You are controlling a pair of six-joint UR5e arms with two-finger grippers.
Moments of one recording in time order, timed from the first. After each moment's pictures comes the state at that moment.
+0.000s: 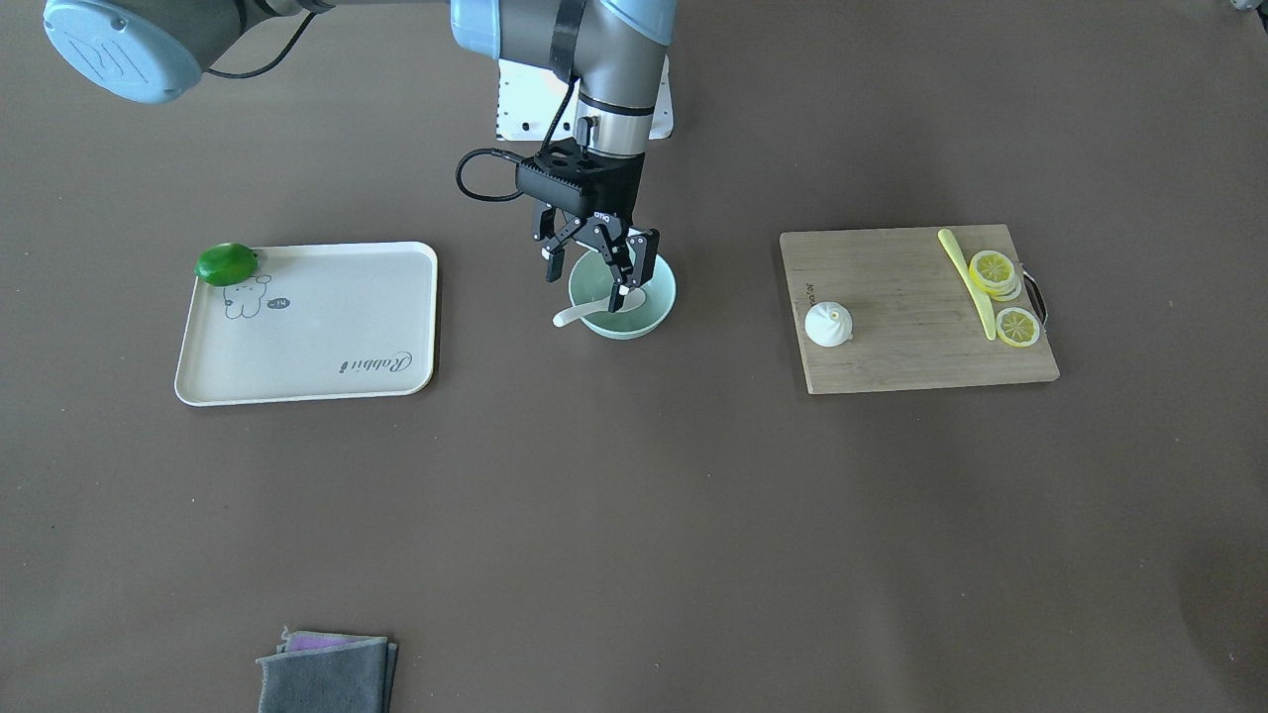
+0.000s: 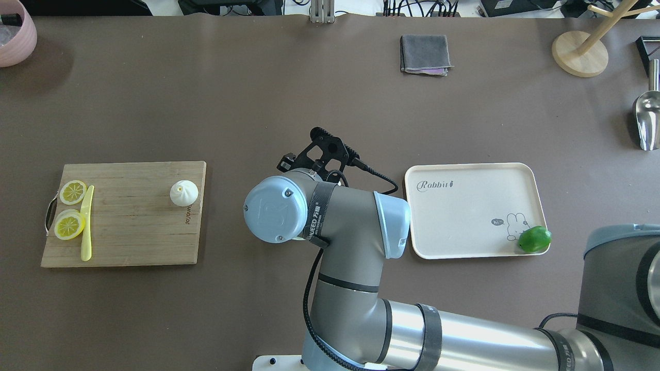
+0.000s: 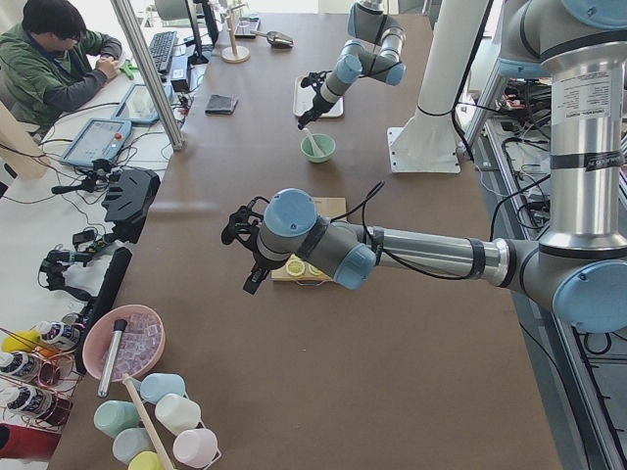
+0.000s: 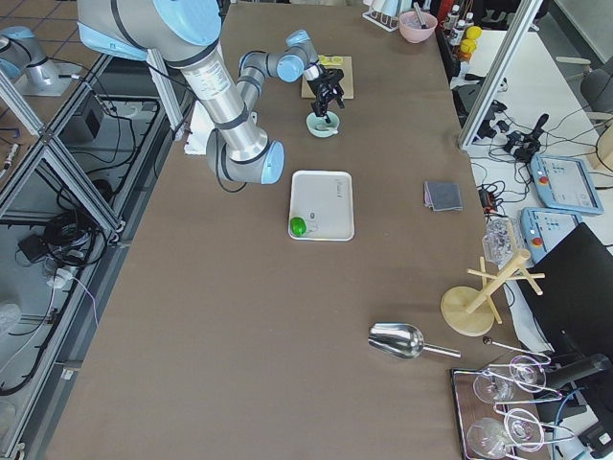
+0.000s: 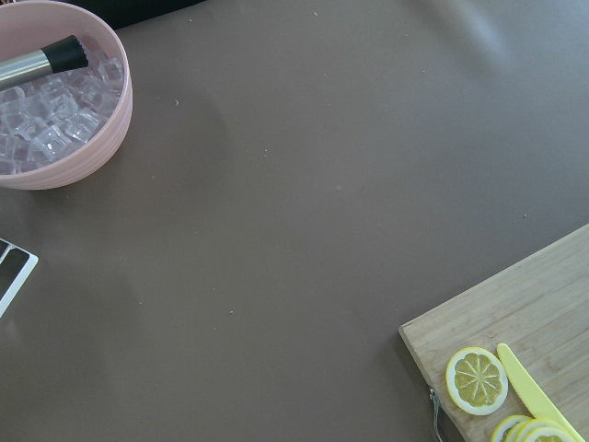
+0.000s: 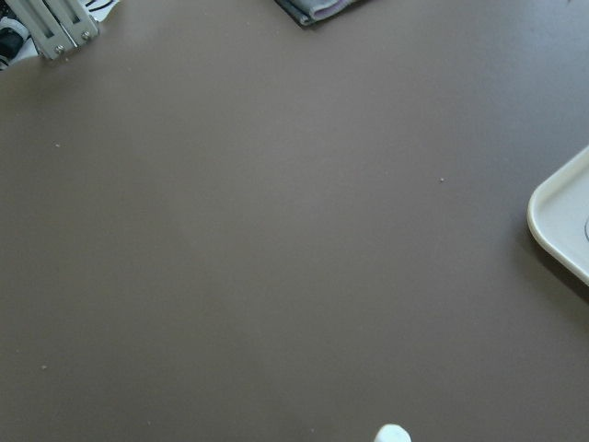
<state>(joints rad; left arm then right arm) -1.54 -1.48 -1.79 -2.03 -2.48 -0.09 0.37 -0.69 1.63 -1.81 1.29 1.92</state>
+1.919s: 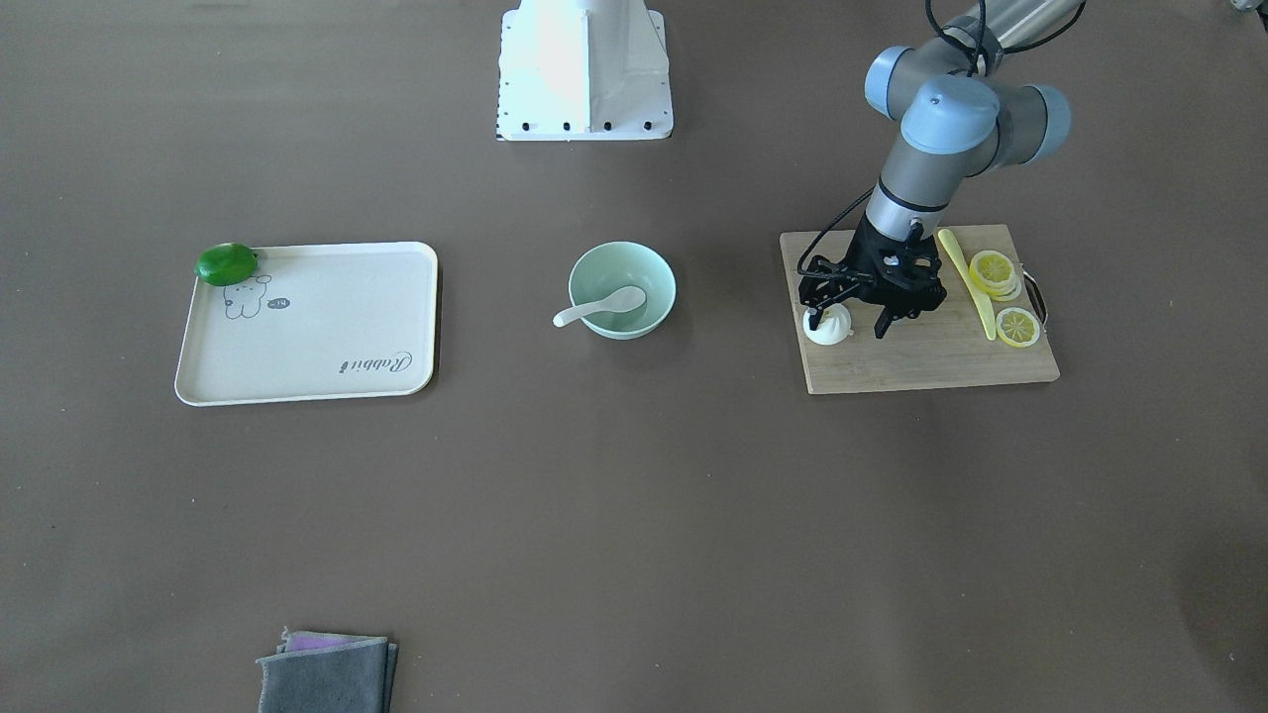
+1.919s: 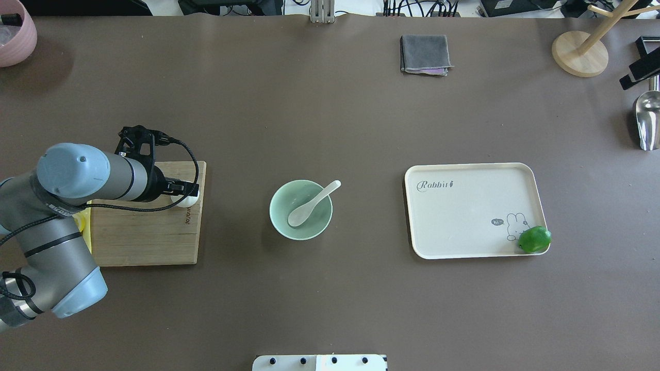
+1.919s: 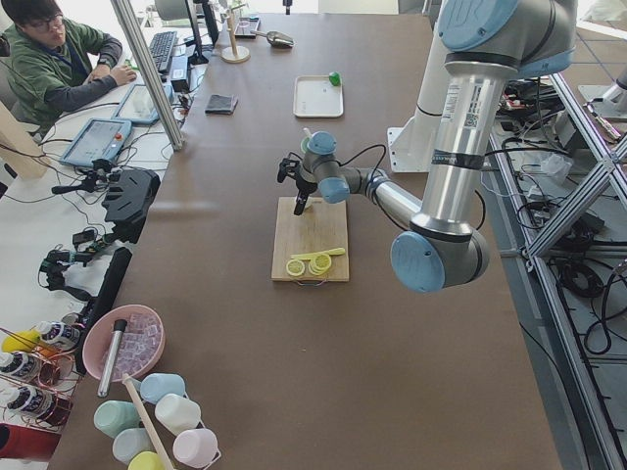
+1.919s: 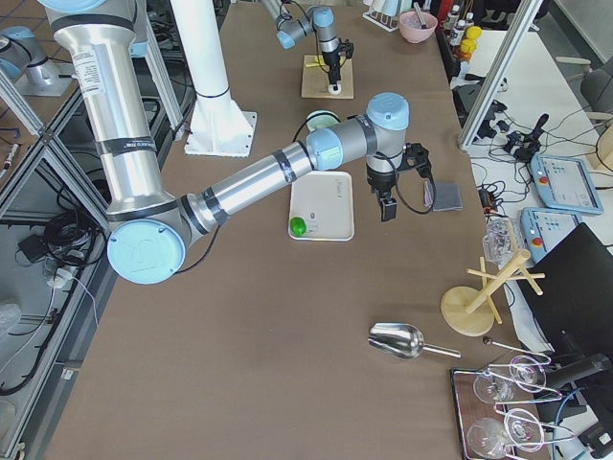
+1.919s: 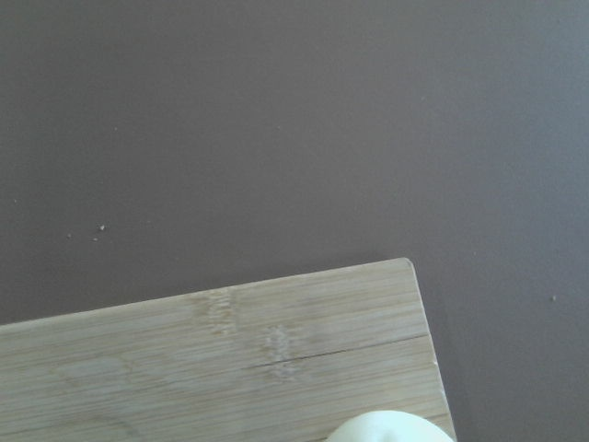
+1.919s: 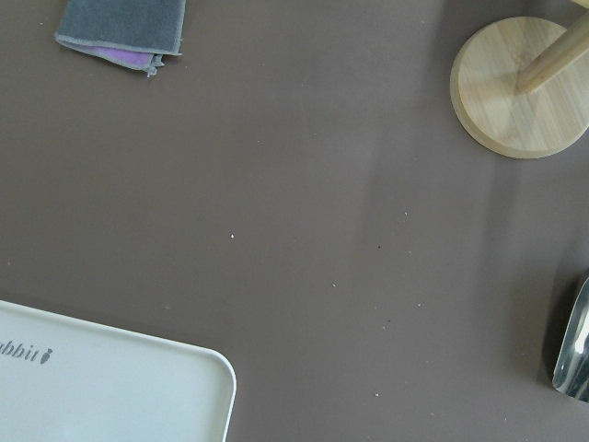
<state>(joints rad) -0.61 -1.78 -1.75 -2.08 -1.77 -1.02 1.36 -1.36 1.88 -1.70 2.32 0.18</state>
